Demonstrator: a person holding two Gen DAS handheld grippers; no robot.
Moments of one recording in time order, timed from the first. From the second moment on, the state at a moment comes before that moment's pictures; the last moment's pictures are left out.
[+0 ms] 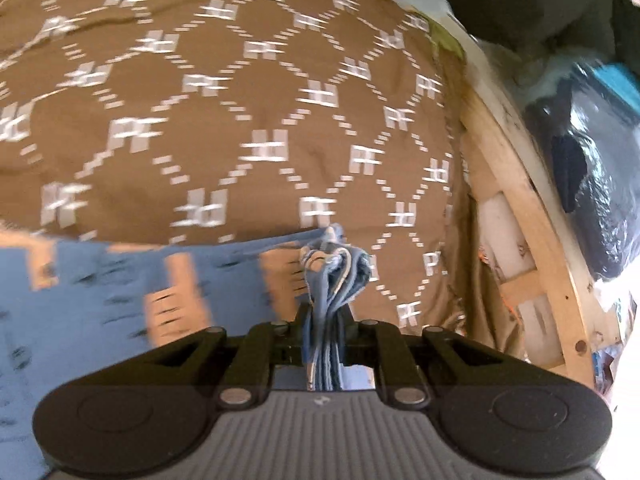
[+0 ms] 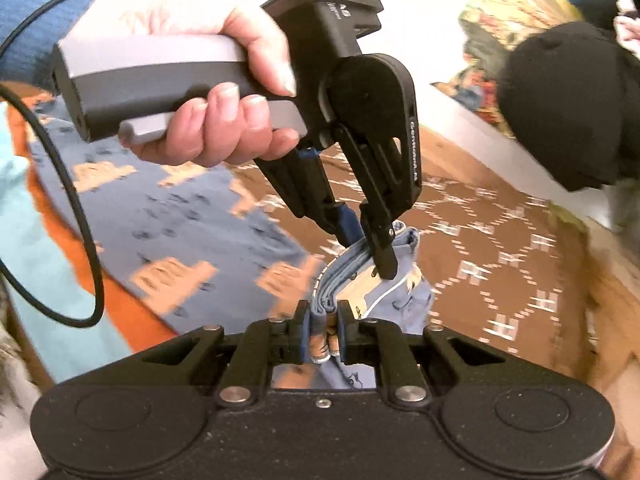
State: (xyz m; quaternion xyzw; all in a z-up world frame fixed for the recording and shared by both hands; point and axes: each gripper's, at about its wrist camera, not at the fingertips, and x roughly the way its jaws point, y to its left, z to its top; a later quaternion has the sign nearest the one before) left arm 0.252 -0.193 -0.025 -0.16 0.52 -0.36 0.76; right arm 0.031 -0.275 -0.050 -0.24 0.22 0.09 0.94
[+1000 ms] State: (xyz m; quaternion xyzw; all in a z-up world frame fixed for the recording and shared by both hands) left arm 0.254 -0.098 -0.097 -0.24 0.50 -0.32 0.77; right arm 0.058 -0.210 -0.088 -0.25 0.29 0.14 0.91
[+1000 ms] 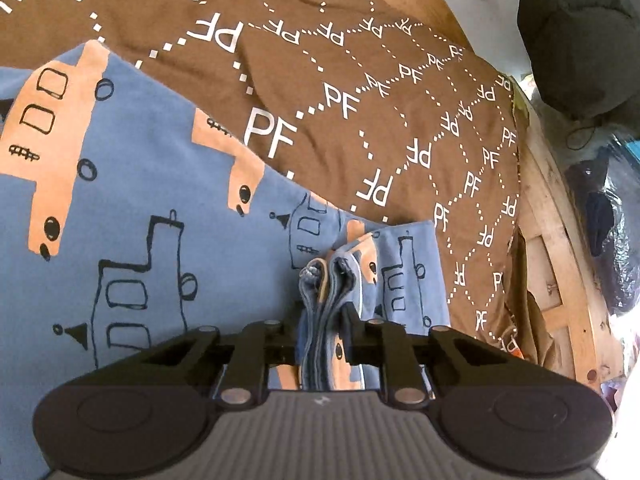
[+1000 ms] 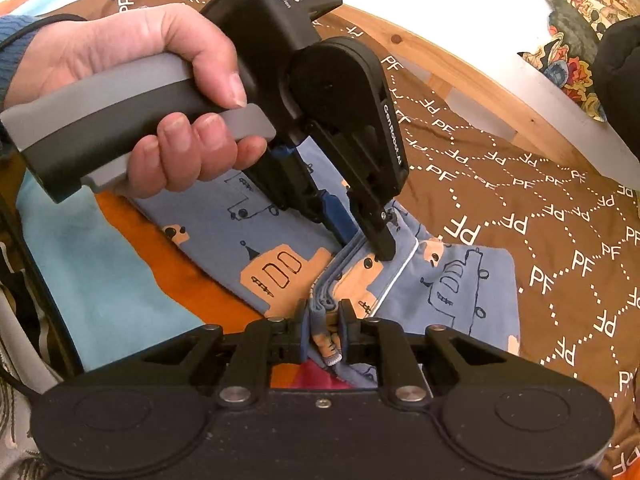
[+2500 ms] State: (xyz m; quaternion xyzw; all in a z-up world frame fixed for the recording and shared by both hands) left arm 0.249 -0.019 -0.043 -0.17 0.50 -0.24 0.82; right arm 0.062 -0.148 -0.055 -0.21 0.25 0.24 0.92
